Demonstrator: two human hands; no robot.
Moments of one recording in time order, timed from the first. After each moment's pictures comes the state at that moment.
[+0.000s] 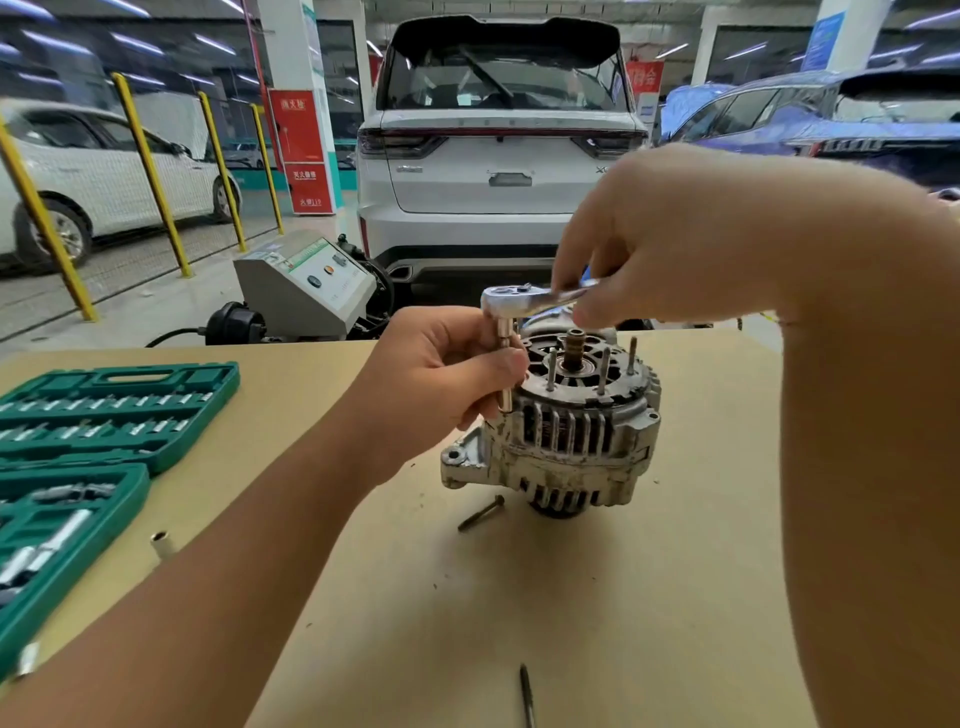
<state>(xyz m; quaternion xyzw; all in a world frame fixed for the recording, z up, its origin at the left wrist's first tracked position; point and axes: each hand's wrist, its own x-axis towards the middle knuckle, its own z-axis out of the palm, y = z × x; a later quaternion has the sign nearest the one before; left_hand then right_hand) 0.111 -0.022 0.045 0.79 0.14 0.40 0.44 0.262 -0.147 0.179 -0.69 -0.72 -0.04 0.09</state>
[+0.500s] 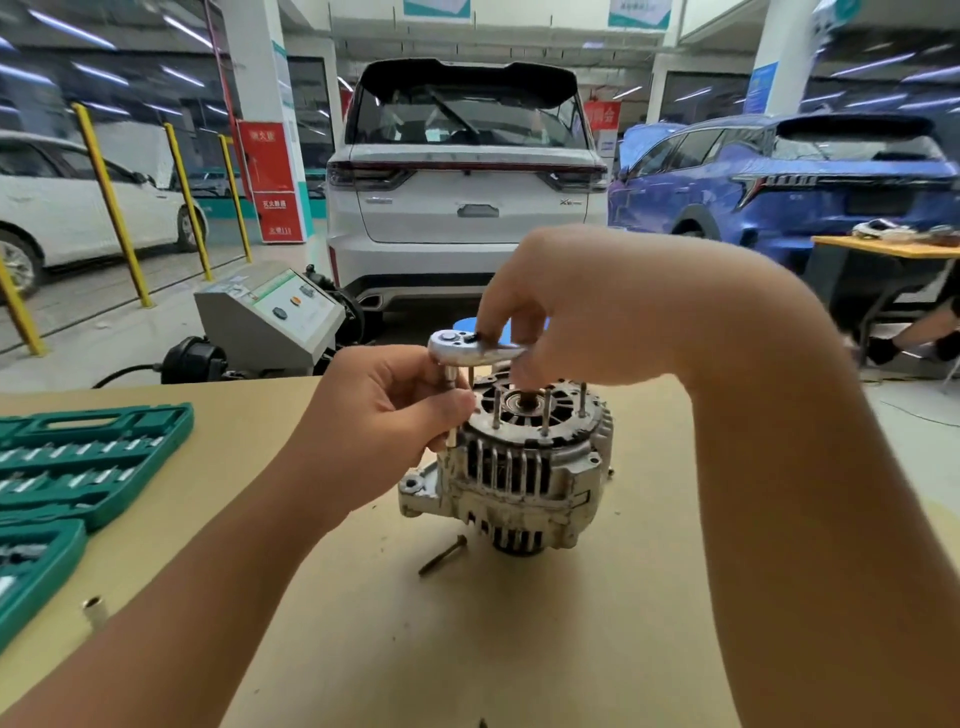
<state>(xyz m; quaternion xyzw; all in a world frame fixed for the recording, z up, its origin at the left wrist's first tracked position) 0.111 -0.018 0.046 0.79 0.17 0.43 0.40 0.268 -0.126 0.168 -0.69 -0.71 -0.05 0.08</state>
